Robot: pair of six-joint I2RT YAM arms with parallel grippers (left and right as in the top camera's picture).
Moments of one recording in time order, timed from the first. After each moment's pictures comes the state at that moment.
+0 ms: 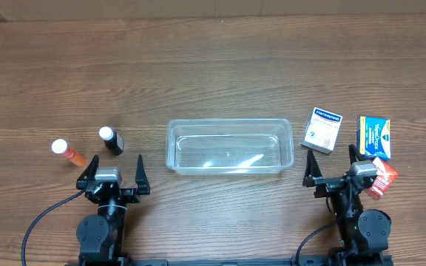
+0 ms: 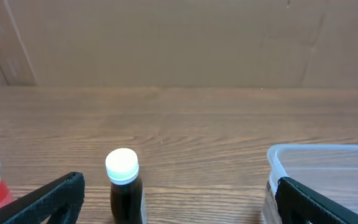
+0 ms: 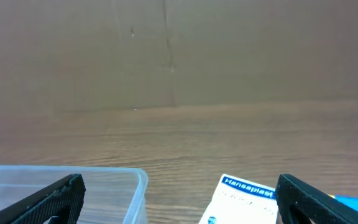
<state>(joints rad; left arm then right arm) -0.01 0.01 0.01 -0.08 -0.02 -0.03 0.07 0.01 0.02 -0.03 -0.07 0.12</state>
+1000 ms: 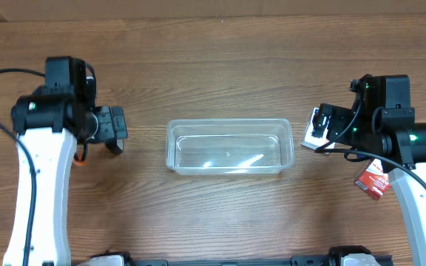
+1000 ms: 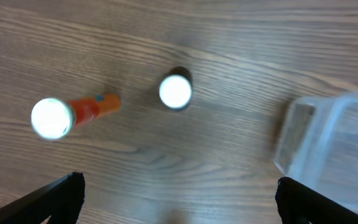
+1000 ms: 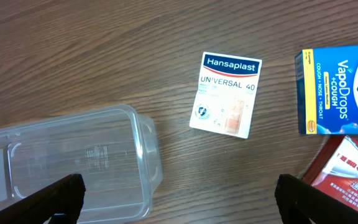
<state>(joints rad) 0.07 1.45 1.44 -1.27 -0.09 -0.16 0.04 1.23 1.26 -1.09 -0.06 0.28</state>
